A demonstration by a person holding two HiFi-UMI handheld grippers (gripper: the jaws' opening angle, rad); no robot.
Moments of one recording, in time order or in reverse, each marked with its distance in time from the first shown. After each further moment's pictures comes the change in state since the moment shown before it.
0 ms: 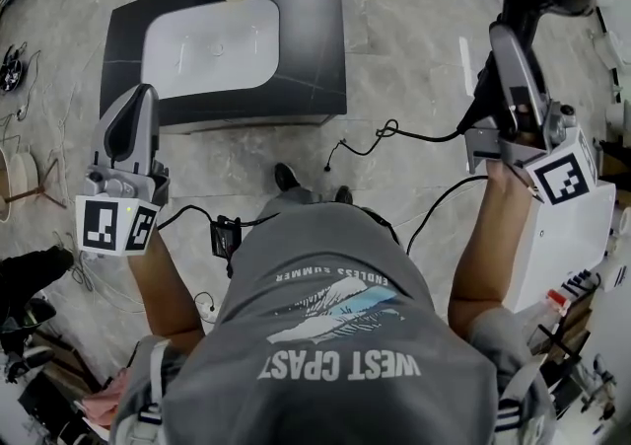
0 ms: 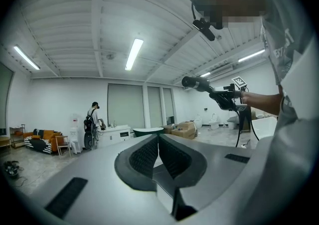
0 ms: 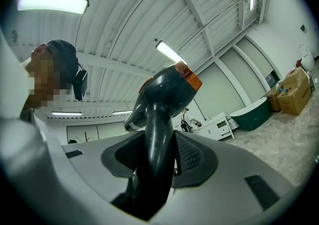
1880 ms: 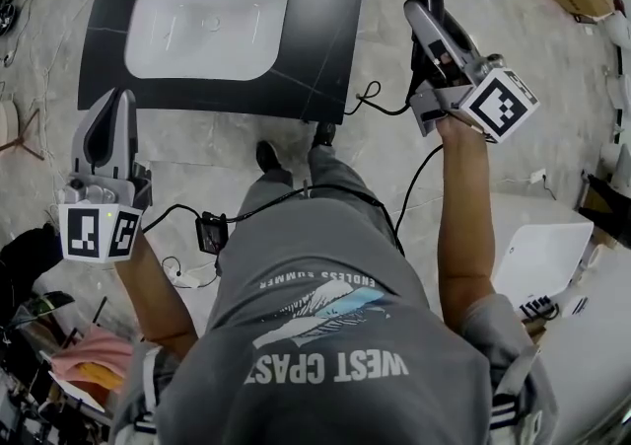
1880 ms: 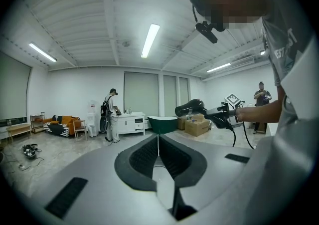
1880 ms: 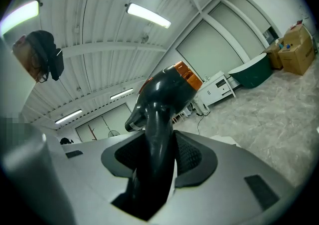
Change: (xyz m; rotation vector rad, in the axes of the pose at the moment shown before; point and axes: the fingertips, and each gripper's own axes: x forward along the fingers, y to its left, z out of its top) left arm 0.027 0.035 -0.054 -0.094 0.139 0.177; right arm 0.129 -0.118 -0.163 0.237 0.342 0.052
